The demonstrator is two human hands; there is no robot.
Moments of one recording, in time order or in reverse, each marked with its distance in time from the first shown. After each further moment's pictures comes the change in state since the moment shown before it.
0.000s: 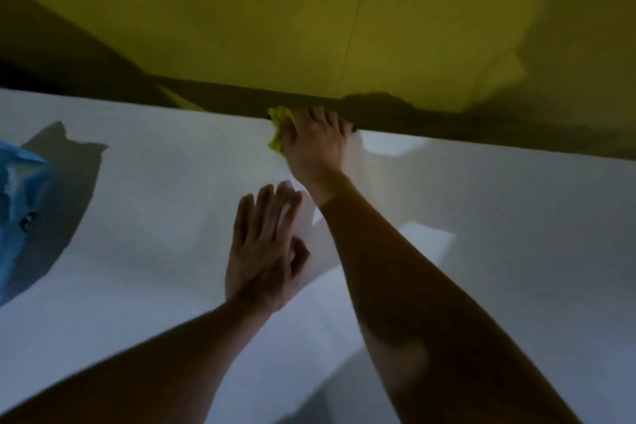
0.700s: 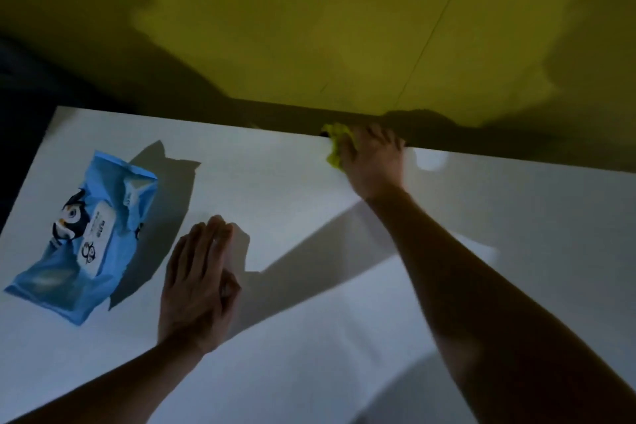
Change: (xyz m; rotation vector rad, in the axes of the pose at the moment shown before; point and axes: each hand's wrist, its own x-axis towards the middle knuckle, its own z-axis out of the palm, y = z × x) left_hand -0.087 -0.185 -0.026 -0.013 0.071 -0.148; right_hand 0.006 -0.027 0.015 0.008 0.049 -0.041
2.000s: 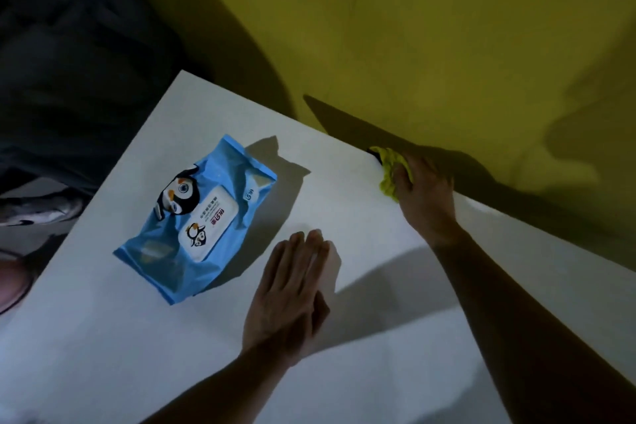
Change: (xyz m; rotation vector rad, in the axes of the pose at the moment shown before) left_hand -0.001 -0.002 0.003 -0.100 -0.047 -0.038; right_hand 0.018 -0.088 0.024 -0.017 -0.151 -0.081
